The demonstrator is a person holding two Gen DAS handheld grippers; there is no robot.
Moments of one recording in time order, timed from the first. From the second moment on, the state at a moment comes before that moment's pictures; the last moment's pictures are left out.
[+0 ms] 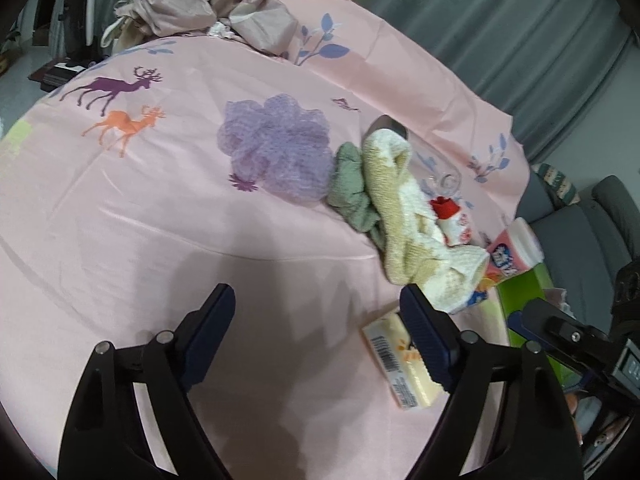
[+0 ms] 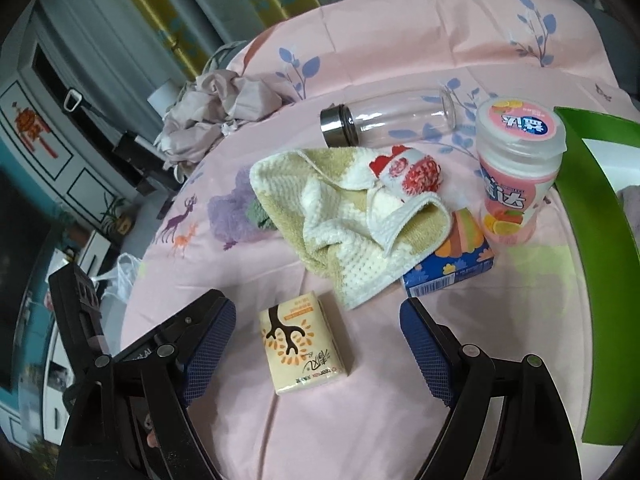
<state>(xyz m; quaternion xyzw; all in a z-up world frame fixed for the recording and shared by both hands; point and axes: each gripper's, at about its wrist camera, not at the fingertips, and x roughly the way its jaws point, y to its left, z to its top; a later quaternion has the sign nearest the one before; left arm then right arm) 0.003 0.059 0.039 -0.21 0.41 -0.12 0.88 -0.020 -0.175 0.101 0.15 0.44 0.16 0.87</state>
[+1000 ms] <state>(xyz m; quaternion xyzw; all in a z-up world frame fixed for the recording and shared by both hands) -0.012 0.004 0.037 -0.19 0.42 -0.23 0.86 -0.008 -0.186 0.081 0.19 0.48 0.17 0.84</state>
